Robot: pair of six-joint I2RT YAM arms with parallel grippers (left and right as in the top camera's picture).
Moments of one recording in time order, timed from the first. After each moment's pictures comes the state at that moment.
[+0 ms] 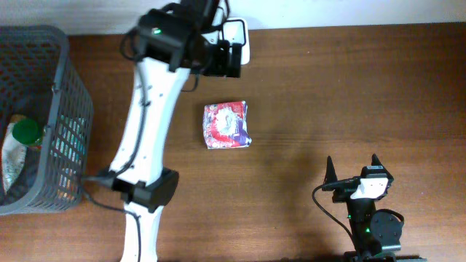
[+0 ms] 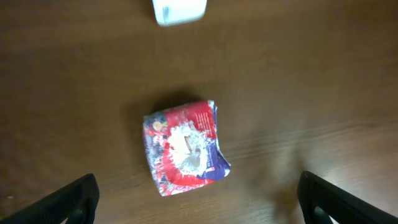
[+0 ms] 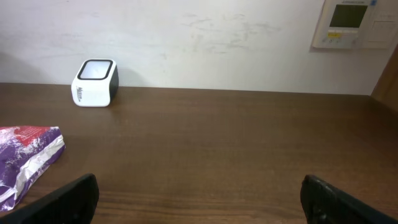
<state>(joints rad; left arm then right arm) -0.42 2.26 2.88 -1.68 0.04 -0.27 0.03 0.01 0.01 -0.07 0.05 -0.03</state>
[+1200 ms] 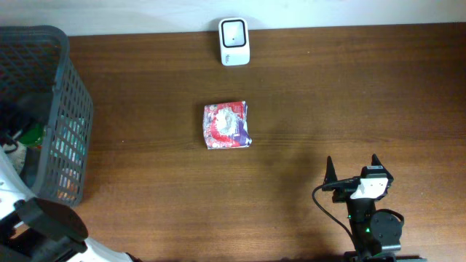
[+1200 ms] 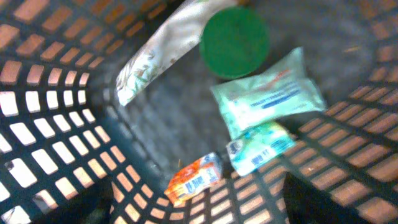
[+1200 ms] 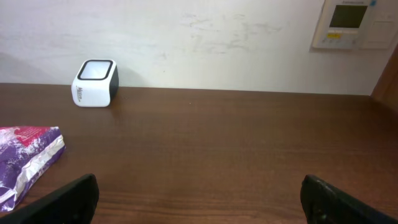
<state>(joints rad) 0.61 1.84 1.95 -1.39 -0.18 -0.28 0.03 0.01 0.01 -0.08 0.05 -0.03</state>
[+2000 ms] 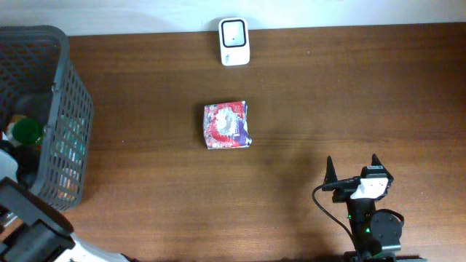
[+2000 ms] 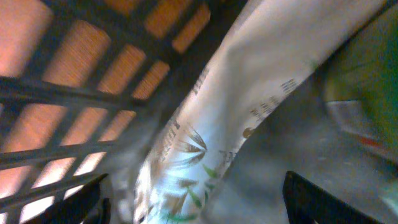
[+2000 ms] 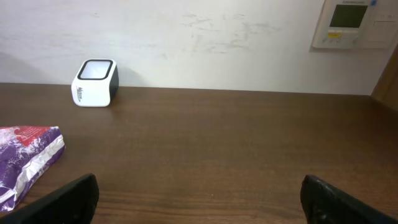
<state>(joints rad) 0.79 1.91 1.31 -0.51 -0.27 0.19 0.03 0.01 0.01 -0.07 0.05 -0.03</state>
